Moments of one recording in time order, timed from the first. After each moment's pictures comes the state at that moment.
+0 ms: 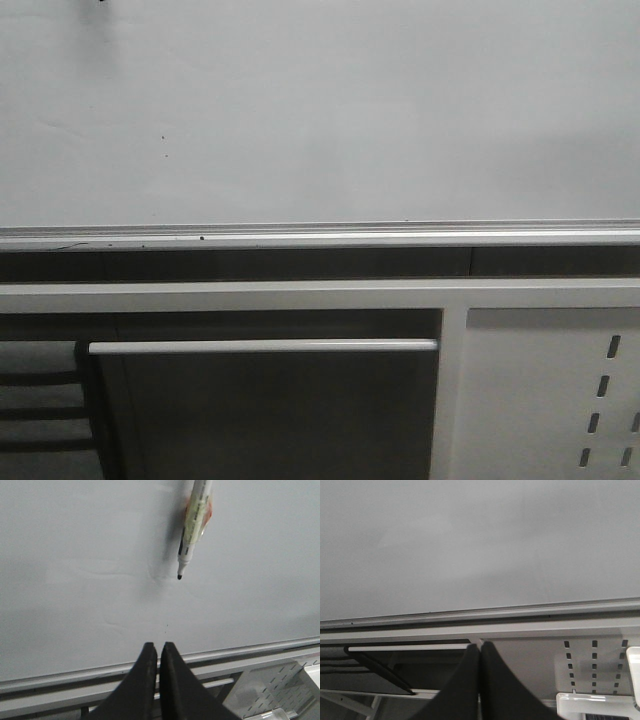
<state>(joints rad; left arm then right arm) -0.03 0.53 -0.58 -0.83 0.58 0.63 -0.02 0.52 -0.55 0.51 0.59 -0.26</state>
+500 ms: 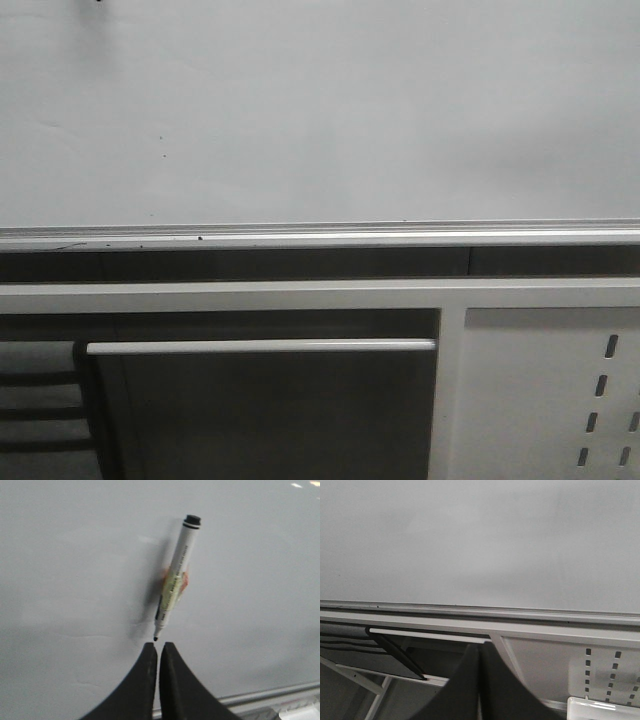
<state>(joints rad) -0.07 0.58 -0.61 -1.11 0.50 0.85 0.04 0.55 -0.58 0.56 0.60 -0.34</state>
